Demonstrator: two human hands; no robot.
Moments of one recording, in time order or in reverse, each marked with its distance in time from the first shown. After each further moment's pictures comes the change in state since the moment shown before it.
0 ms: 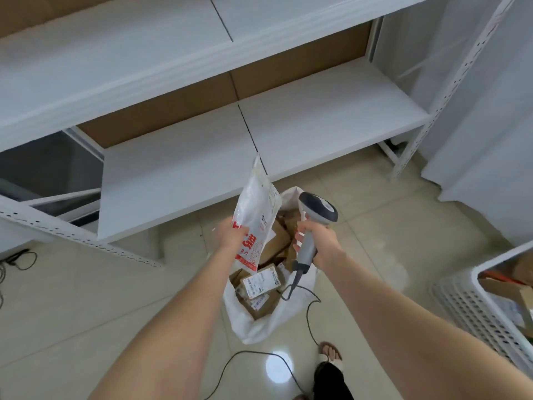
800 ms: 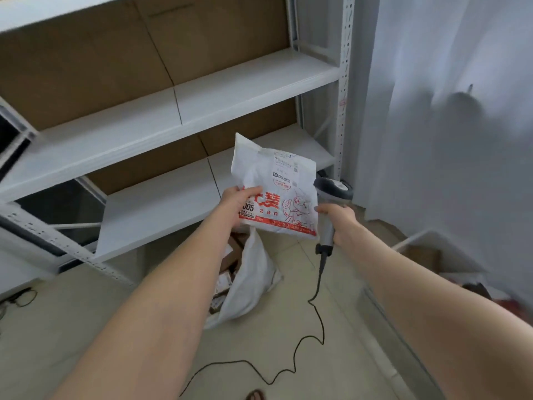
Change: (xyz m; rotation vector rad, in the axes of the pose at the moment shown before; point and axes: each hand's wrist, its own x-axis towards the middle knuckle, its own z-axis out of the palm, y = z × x) left_hand -0.355 0.181 0.074 -0.417 -0.277 0.124; right_hand -0.261 -0.114 -0.295 -0.088 0.064 -0.324
